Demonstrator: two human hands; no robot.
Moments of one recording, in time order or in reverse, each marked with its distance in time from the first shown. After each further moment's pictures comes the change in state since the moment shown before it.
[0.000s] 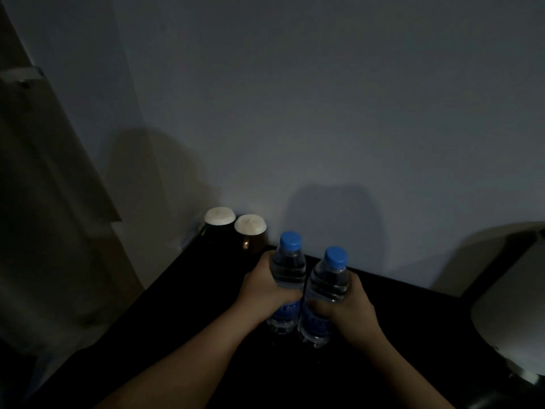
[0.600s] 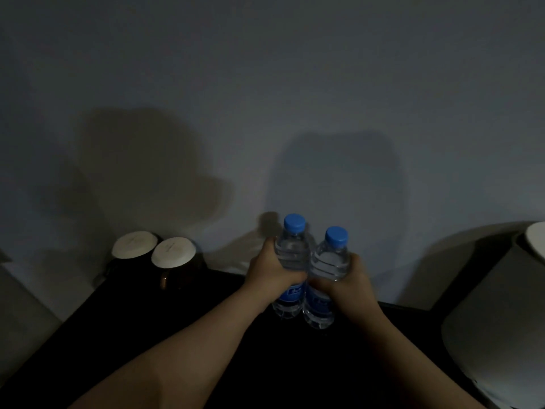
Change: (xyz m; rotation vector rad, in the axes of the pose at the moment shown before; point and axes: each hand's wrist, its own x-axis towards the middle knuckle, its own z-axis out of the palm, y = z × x) left_hand 0.142 0.044 0.126 0.007 -0.064 0.021; right_hand 0.170 0.054 -0.096 -0.008 0.161 -0.040
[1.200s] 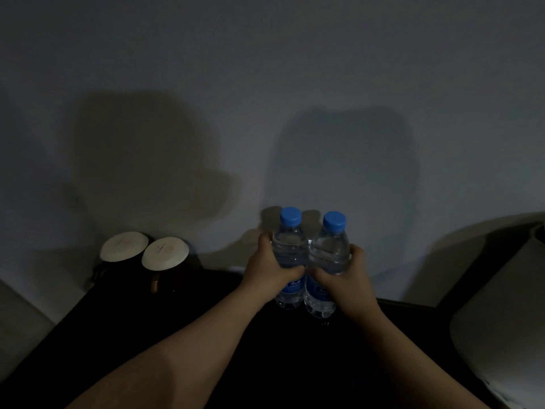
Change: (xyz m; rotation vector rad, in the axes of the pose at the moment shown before) left_hand 0.025 -0.016 0.006 0.081 0.018 0.006; right_hand -0.007 -0.018 -0.001 0.073 0.048 0.000
